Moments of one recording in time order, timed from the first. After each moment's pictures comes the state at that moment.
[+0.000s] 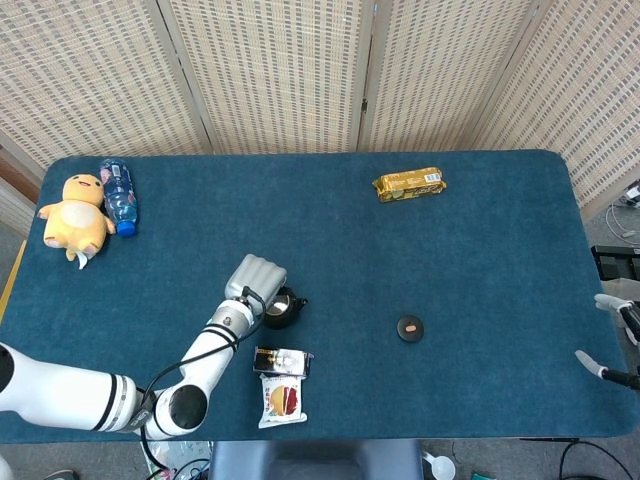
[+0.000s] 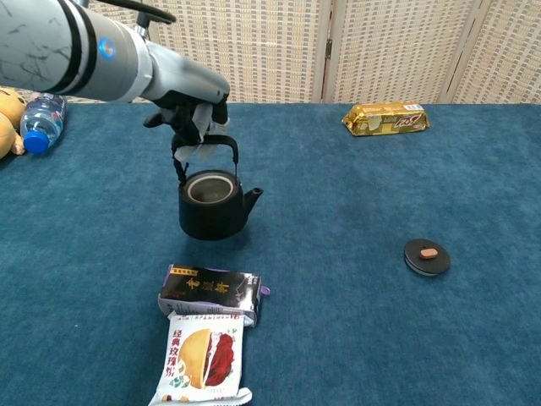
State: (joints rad) left arm -1.37 -1.33 -0.21 -1.94 0.04 1.09 1.05; right arm -0.01 -0.97 0.08 -1.61 -1.48 1.53 0.25
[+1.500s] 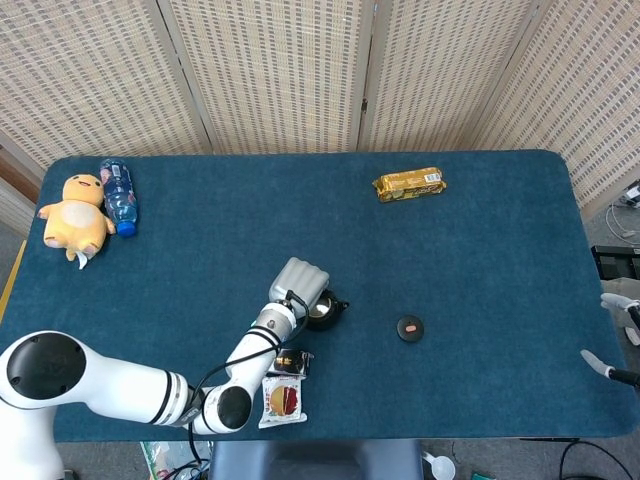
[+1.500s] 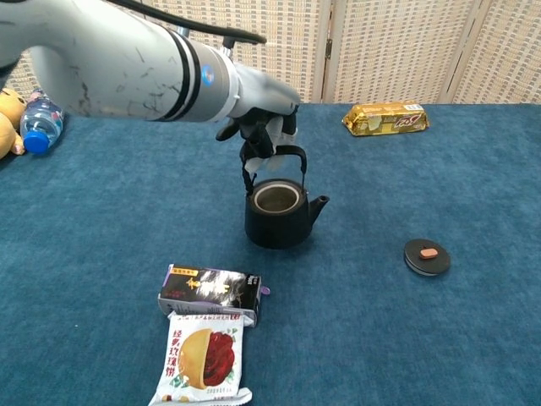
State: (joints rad) left arm -1.48 -1.51 -0.23 -1.78 0.05 1.09 0.99; right arm -0.01 -0.95 0.08 -1.58 -1.48 1.53 0.32
